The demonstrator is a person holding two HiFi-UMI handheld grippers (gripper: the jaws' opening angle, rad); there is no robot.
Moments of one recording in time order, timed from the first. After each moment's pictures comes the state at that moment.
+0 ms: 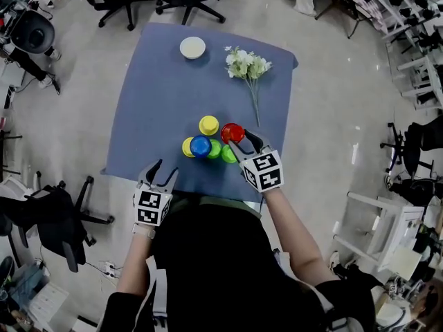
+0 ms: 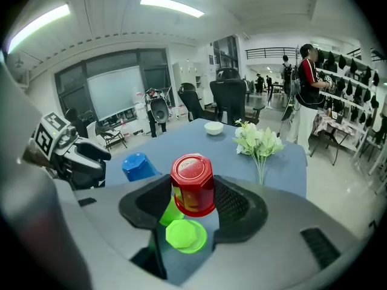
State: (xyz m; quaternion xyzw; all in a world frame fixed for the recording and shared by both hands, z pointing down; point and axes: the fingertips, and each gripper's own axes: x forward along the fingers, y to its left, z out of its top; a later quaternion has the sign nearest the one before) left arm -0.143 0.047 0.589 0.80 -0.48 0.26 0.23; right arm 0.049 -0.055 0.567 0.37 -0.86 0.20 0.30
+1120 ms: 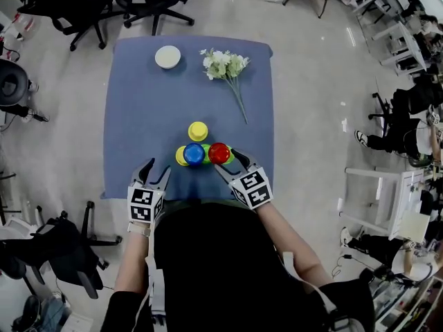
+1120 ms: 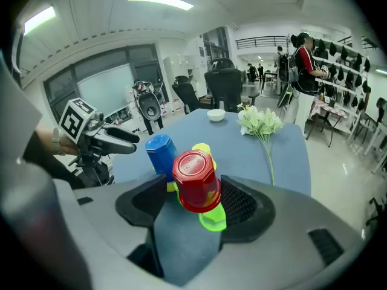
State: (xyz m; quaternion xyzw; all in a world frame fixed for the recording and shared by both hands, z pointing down) left arm -0.153 -0.004 0.595 0.84 -0.42 0.26 0.22; right arm 0.033 0.002 0.585 0.39 -0.83 0.25 0.31
